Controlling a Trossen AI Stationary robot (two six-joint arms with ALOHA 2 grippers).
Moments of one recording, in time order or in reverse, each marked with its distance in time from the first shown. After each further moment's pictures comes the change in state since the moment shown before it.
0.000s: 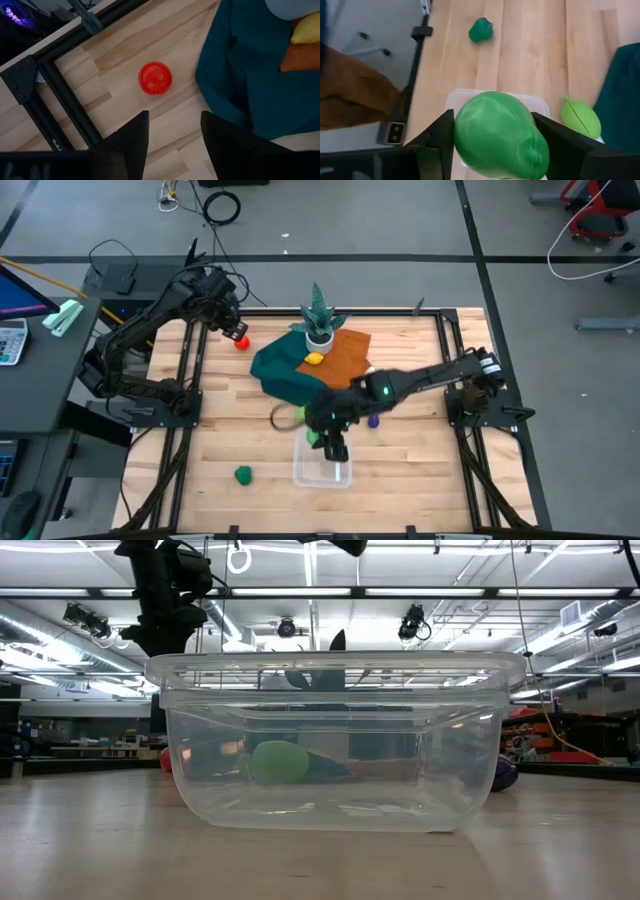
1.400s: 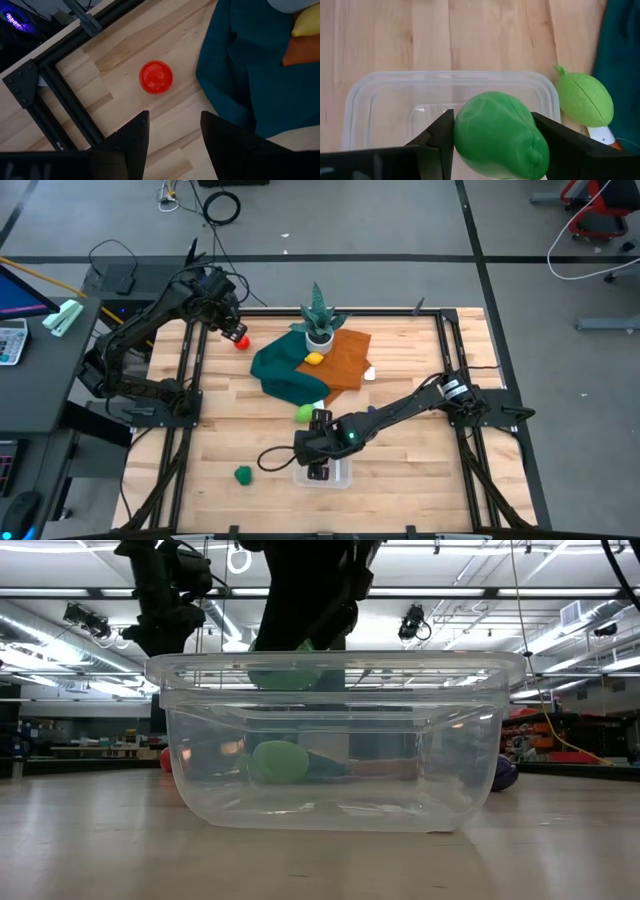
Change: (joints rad) left arm 0.000 0.000 0.000 -0.005 0.000 0.046; right arm 0.084 0.272 0.000 0.046 0.321 0.106
